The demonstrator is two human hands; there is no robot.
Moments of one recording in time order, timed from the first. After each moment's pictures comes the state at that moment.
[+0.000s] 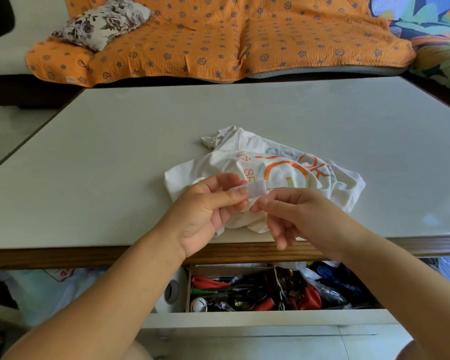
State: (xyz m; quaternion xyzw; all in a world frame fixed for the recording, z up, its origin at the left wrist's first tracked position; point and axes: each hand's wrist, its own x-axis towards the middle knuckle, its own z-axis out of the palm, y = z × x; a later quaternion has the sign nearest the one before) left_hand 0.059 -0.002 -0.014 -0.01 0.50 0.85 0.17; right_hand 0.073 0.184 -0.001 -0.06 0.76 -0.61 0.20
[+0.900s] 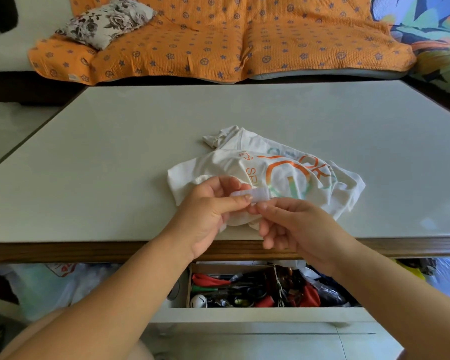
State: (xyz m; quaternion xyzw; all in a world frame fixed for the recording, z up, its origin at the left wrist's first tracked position) left_hand 0.063 0.002 -0.023 0.00 0.56 0.82 0.12; right_hand 0.083 0.176 -0.017 0.01 0.67 -0.70 0.22
